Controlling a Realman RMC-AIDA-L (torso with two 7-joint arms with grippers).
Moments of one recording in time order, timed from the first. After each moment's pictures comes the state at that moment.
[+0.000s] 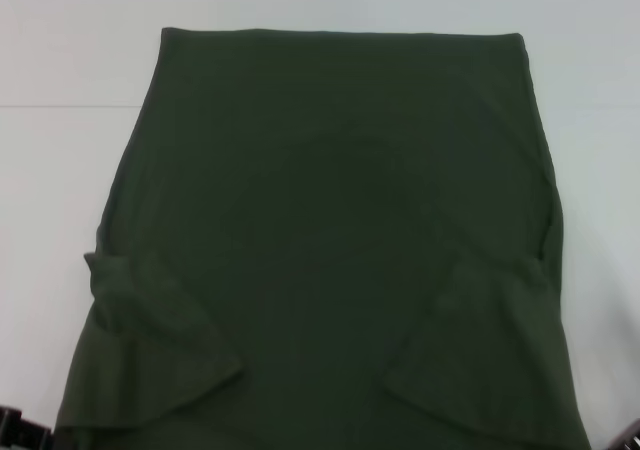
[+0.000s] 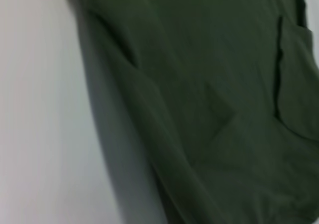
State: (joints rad) left arm -0.48 -1.92 0.49 0.75 2.61 1.90 -2.22; right arm 0.63 2.02 -0.77 -0.78 -2.63 -1.93 2.20
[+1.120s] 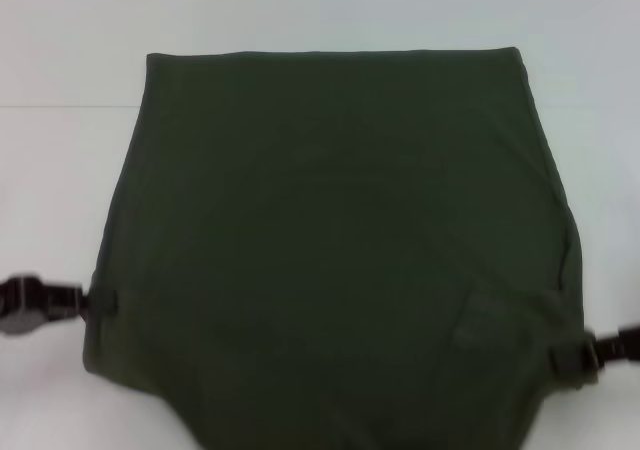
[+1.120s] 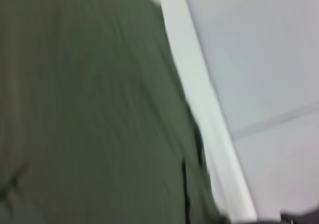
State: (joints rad) left arm -0.53 -1.91 0.22 0.62 2.43 1.90 -2.17; right arm 0.60 1.95 -0.49 -0.72 -2.46 -1.94 2.12
